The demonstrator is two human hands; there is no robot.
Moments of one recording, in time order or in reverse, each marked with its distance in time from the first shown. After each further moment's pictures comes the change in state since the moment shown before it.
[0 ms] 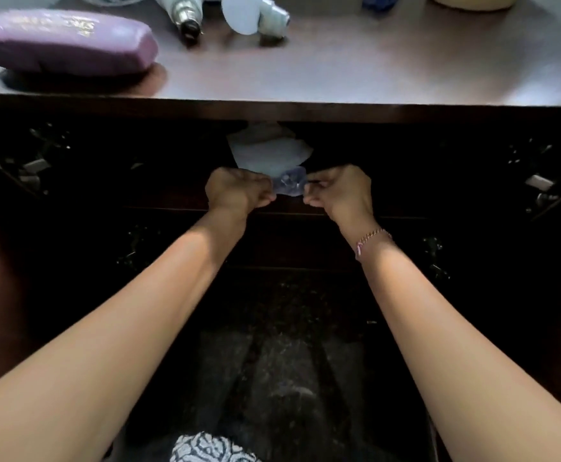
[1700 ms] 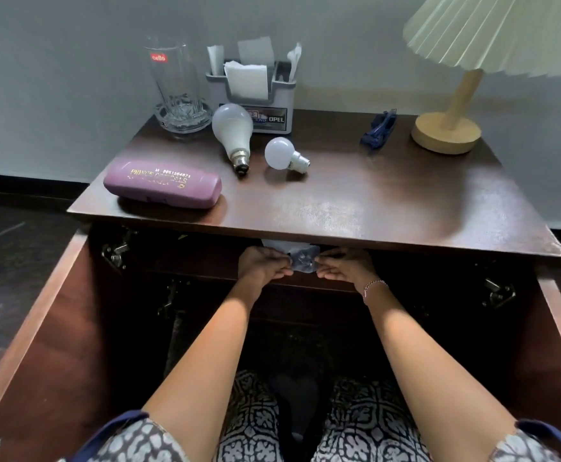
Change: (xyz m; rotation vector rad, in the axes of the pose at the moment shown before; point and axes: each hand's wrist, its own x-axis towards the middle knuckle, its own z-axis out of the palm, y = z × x) left_hand 0.013 0.009 -0.007 0.041 -0.155 -0.123; right_hand 0.025 -0.014 -0.024 0.195 -0.291 0.339
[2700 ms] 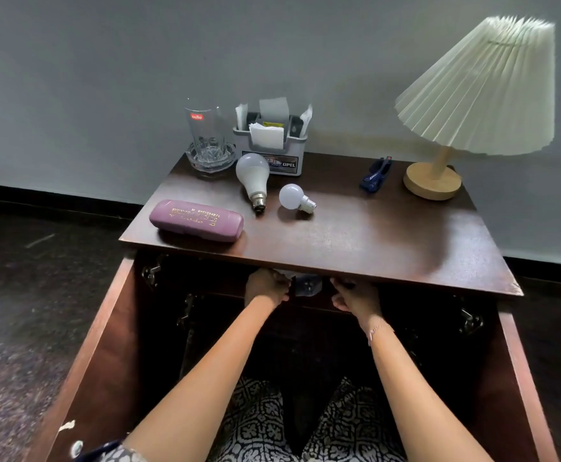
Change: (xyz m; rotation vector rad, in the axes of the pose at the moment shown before) left_hand -0.045 0.033 -0.014 0.275 0.089 -0.055; right_hand -0.048 -0.008 0.003 -0.103 0.276 -0.041
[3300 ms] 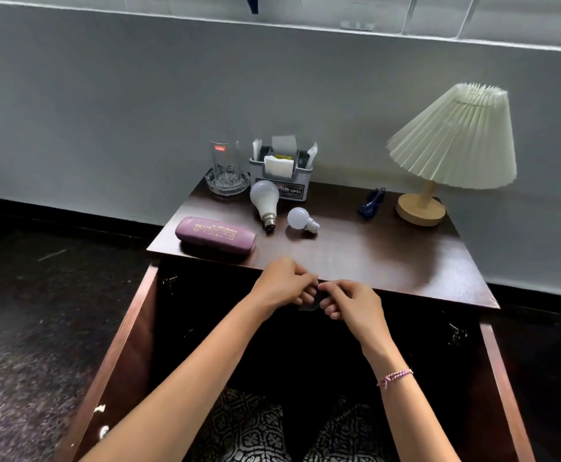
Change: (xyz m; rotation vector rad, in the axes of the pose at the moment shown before) left_hand -0.093 0.063 -0.046 0.008 -0.235 0.348; right_hand -0.119 -0.059 -0.008 0.039 -0.074 -0.360
